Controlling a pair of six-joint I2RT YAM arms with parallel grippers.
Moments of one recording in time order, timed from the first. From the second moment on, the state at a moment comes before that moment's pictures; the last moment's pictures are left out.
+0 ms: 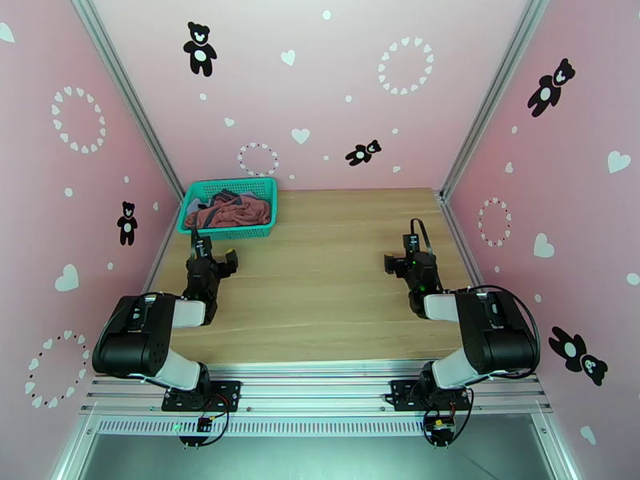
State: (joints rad) left arm 0.00 1.53 0.36 0.88 -0.19 -0.10; right arm 0.06 1.54 0.41 0.72 0.09 -0.09
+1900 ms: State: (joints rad) left arm 0.00 1.94 1.87 -0.77 -0.15 -0.51; right arm 0.14 1.25 1.19 -0.60 0.01 0.08
